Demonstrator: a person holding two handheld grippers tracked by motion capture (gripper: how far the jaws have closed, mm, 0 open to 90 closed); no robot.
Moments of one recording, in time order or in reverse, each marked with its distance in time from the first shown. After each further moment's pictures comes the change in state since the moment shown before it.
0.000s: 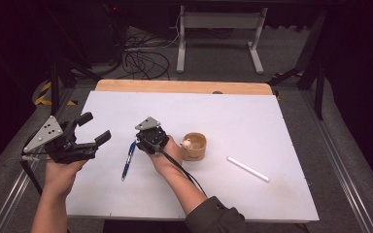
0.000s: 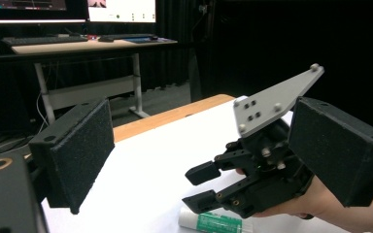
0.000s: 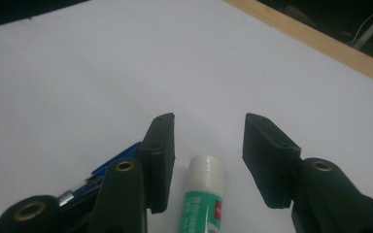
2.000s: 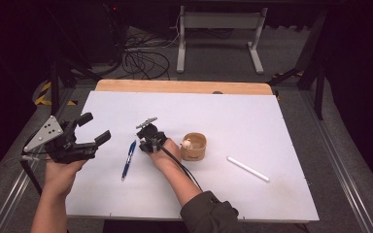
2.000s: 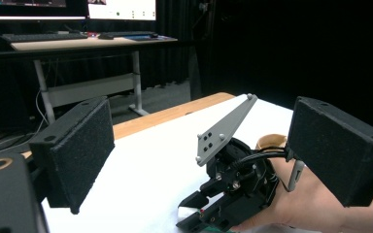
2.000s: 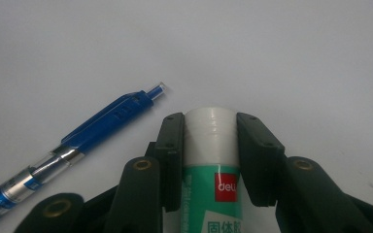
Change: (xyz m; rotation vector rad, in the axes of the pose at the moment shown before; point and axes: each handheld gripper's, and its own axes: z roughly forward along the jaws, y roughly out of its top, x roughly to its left) left arm 0.001 -0.001 0.001 0.007 -0.002 -0.006; right arm -0.008 -0.012 0.042 0.244 0.078 0.072
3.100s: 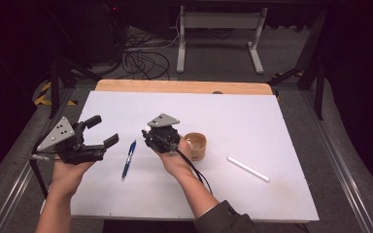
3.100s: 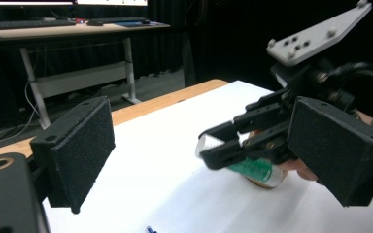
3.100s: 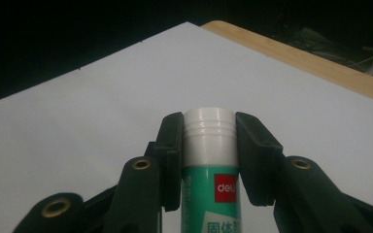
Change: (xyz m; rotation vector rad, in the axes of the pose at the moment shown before) left arm -0.009 -0.008 0.017 0.053 -0.031 0.005; right arm -0.008 -0.008 -0.089 -0.364 0.039 -0.002
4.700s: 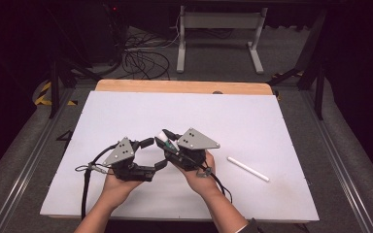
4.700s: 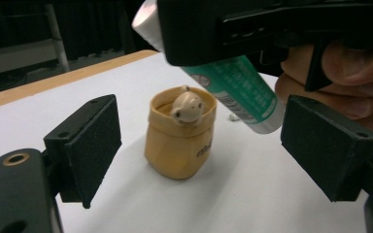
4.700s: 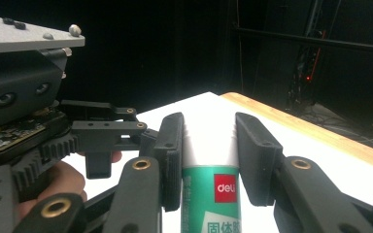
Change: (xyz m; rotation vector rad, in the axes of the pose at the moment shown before) left arm -0.084 -0.044 0.084 0.082 -0.216 0.029; right arm -0.006 -0.024 -0.093 -0.305 0.101 -0.063
